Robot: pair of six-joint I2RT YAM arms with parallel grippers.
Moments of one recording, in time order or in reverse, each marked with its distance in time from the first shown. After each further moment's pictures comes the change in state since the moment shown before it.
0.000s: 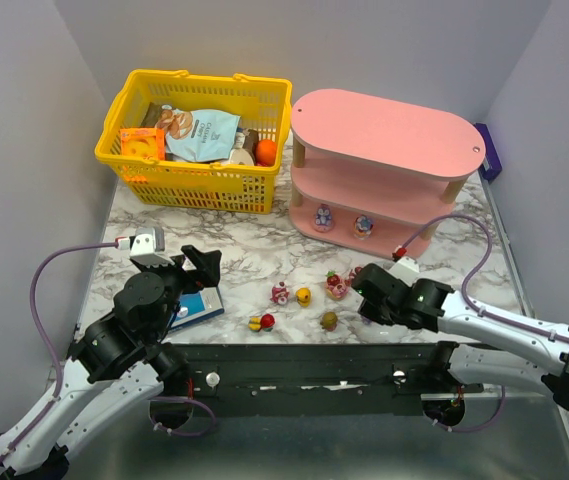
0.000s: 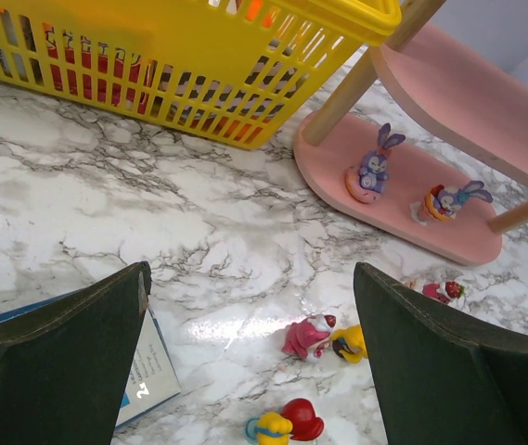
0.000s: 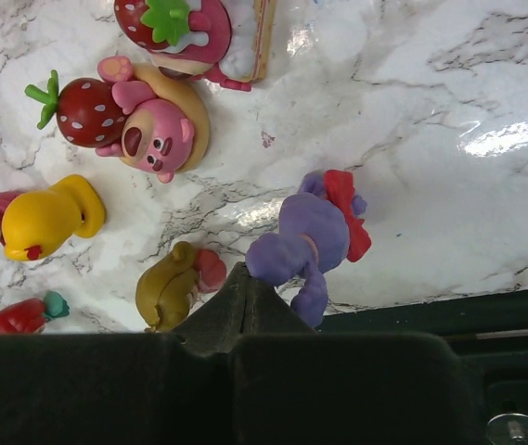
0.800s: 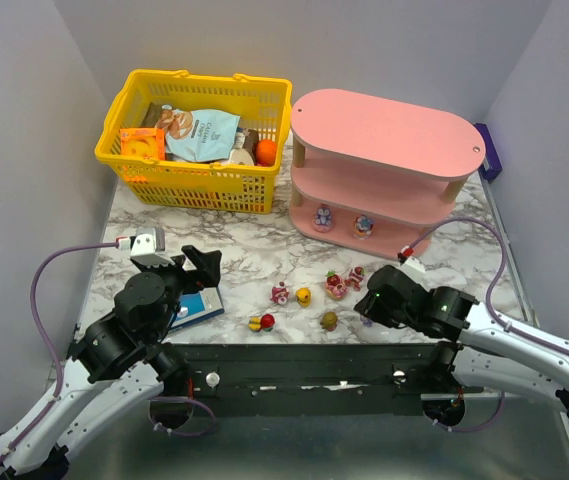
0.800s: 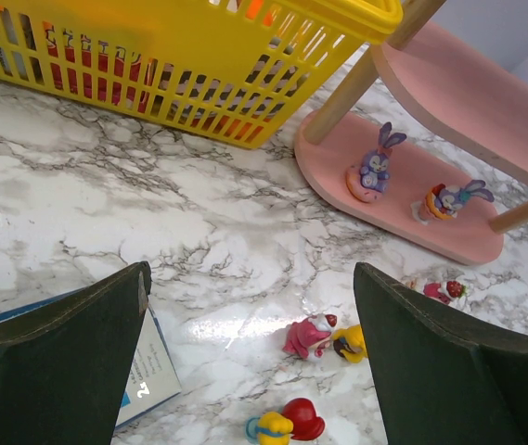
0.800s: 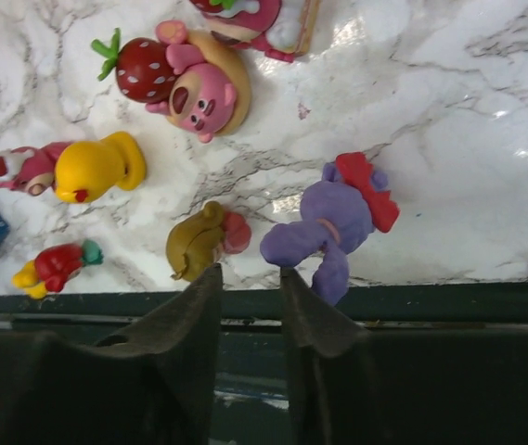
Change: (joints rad) left arm 0.000 0.000 -0.002 0.000 0.000 0.000; right arm 0.000 -0.164 -0.026 -0.005 -0.063 -0.068
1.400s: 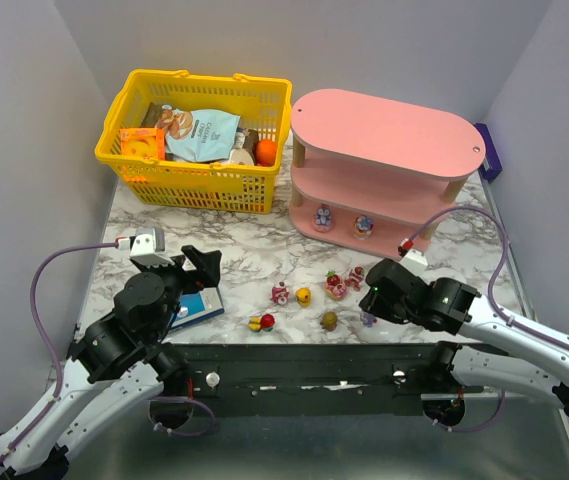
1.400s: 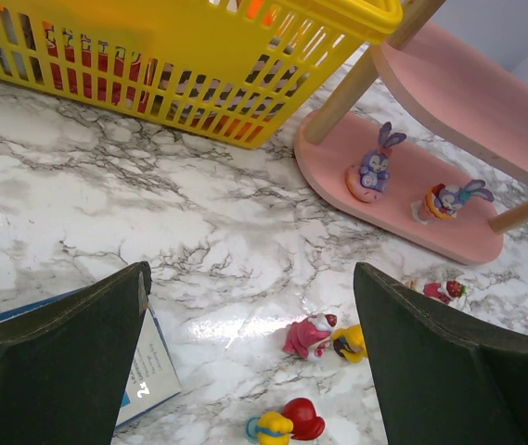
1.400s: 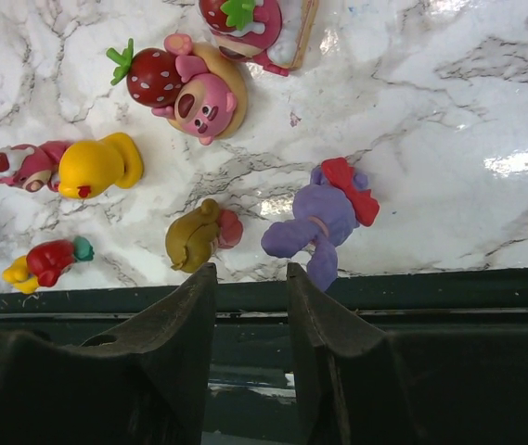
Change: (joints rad) left arm 0.000 -0.001 -0.001 0.000 0.000 0.000; right arm 0.000 0.031 0.109 -0.117 0.031 -0.058
